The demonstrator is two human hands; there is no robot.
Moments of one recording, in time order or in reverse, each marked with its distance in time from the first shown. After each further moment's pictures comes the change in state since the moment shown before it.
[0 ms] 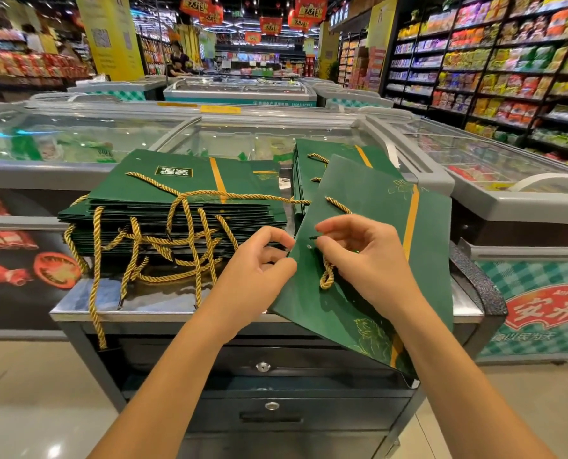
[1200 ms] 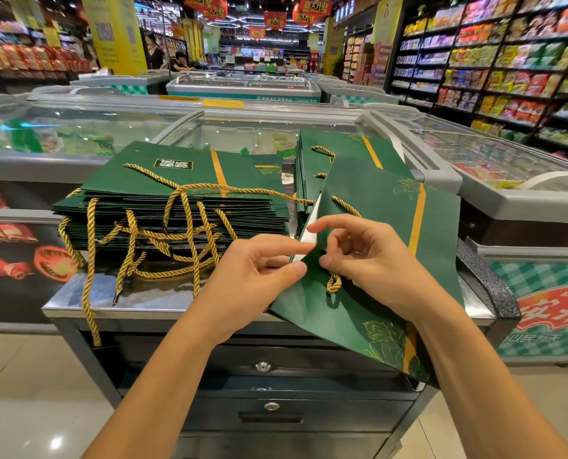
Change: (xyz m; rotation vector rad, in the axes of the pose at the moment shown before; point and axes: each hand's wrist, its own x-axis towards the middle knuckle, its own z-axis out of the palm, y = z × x) left_hand -0.007 -0.004 -0.007 0.016 -0.056 0.158; right_hand 0.005 0.004 -0.014 0.021 -0.338 -0.001
